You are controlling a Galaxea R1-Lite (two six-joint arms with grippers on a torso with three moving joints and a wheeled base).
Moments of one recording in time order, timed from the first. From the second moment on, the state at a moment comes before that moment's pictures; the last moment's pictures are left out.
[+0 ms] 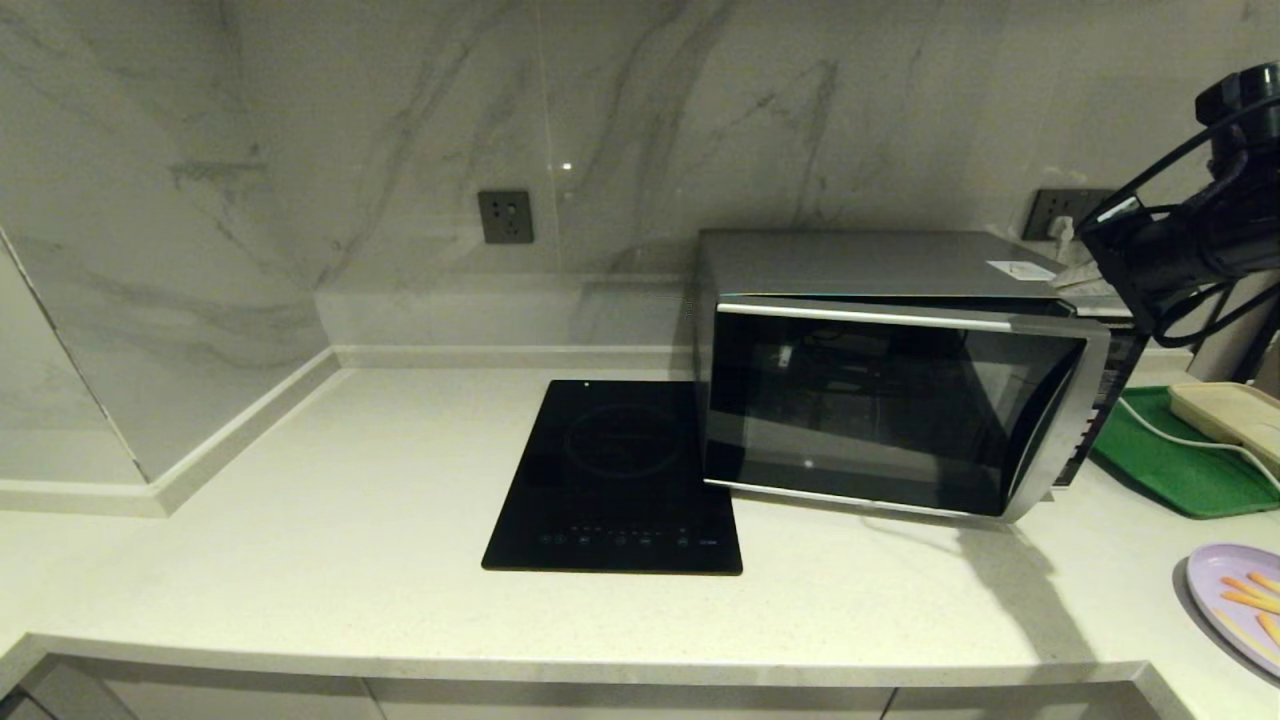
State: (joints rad) left arm 0.00 0.00 0.00 -0.01 0.01 -0.05; right arm -0.11 1.96 -1.98 0.58 0.08 0.96
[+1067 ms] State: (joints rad) left arm 0.00 0.00 0.00 -0.01 0.01 -0.05; right arm -0.17 1.99 -1.91 0.58 0.14 0.91
